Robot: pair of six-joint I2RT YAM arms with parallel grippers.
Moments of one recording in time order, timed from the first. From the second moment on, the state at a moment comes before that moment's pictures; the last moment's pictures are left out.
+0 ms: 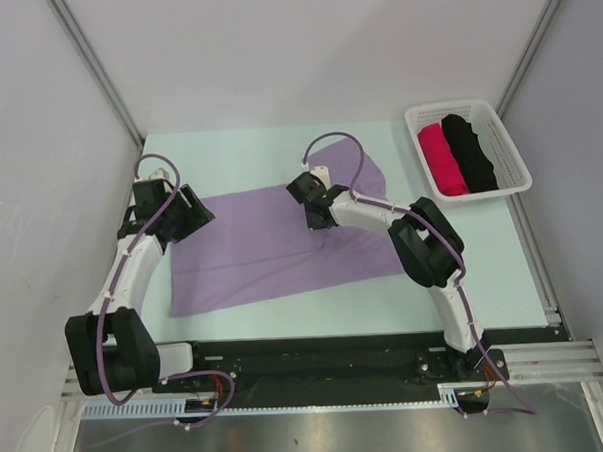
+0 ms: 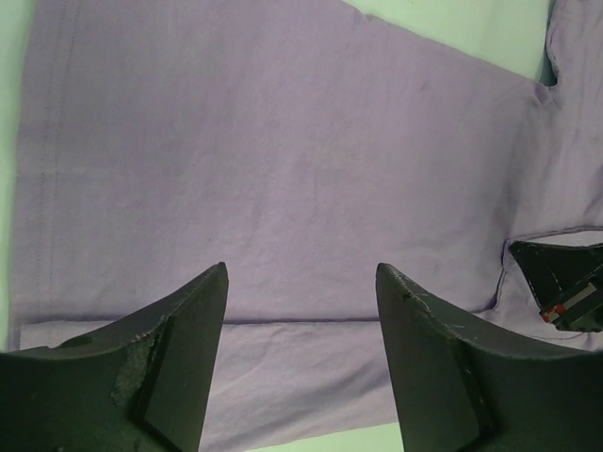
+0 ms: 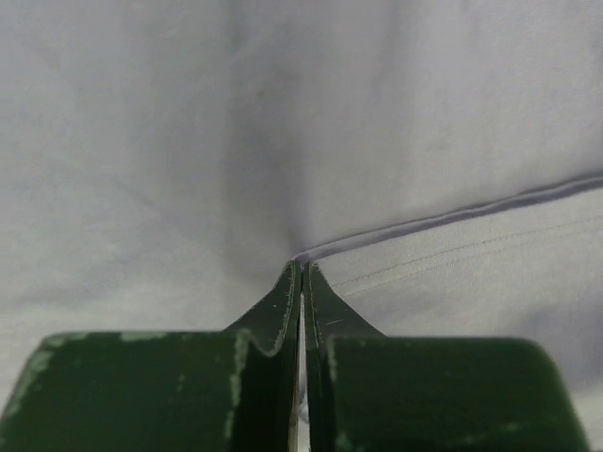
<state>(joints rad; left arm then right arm) 0.09 1.27 0.92 -0.43 0.17 -0.45 0.75 2.16 1.63 -0.50 0.40 0.54</state>
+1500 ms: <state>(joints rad) 0.12 1.94 1.47 -0.45 -0.19 -0.46 0.33 2.45 2.15 -0.13 0.12 0.40</state>
